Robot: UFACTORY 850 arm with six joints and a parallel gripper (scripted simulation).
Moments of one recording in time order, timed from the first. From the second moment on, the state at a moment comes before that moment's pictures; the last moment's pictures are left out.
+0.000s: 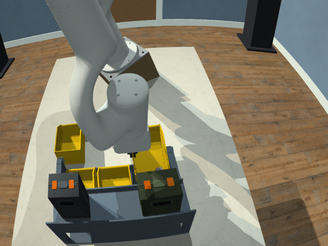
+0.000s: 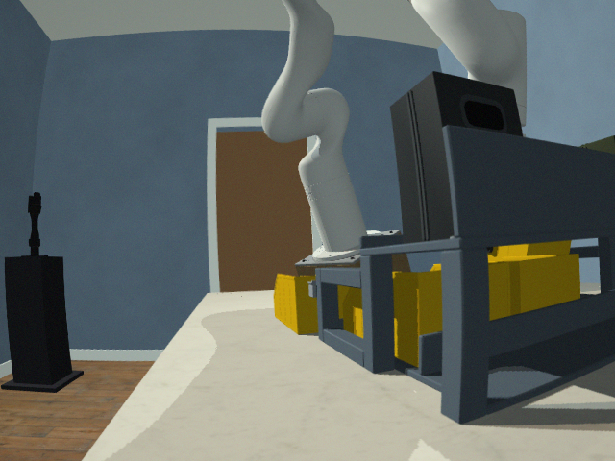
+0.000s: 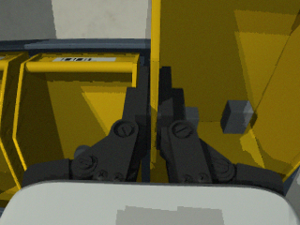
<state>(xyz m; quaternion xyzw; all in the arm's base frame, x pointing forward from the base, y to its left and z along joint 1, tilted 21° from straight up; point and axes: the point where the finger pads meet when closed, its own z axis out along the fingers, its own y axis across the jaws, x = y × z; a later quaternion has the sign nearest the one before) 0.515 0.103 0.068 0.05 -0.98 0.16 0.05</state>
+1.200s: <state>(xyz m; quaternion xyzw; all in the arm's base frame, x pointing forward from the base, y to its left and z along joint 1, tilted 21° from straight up) 0.518 0.099 0.055 0.05 -0.98 0.16 0.05</state>
